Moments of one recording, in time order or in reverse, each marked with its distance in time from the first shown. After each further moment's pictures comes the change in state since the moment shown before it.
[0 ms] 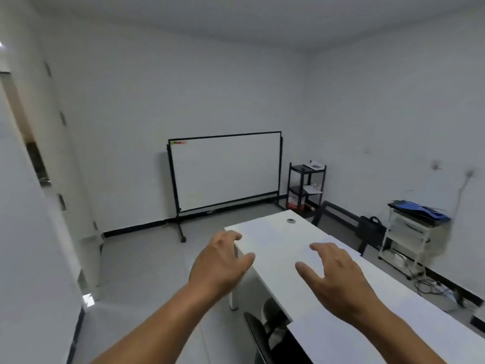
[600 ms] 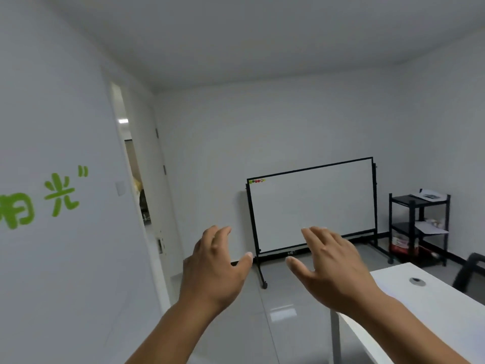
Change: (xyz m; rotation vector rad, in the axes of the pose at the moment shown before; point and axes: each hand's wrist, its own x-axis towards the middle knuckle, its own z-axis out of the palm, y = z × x) left_hand 0.116 -0.132 -0.184 0.292 0.420 -0.114; right_hand 0.217 -0.229 0.079 0.018 0.068 -0.418
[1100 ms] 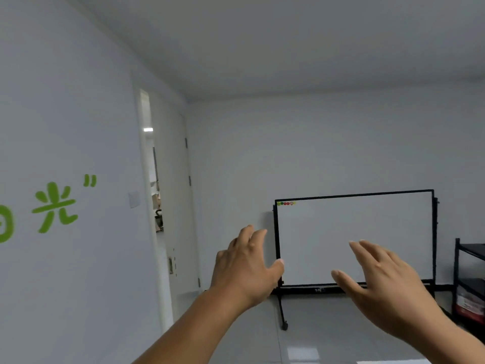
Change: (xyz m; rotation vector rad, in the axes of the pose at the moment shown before) left_hand 0.209 0.005 0.076 0.110 -0.085 0.016; right_hand 0.204 0.089 0.041 -0.076 -0.040 0.035
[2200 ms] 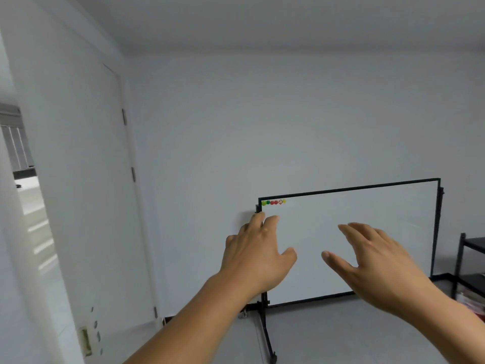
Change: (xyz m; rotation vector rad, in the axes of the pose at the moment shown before) left_hand 0.488 -0.188 0.184 -0.052 -0.145 0.169; right_hand 0.473 -0.048 0.245 -0.111 -0.013 0.096
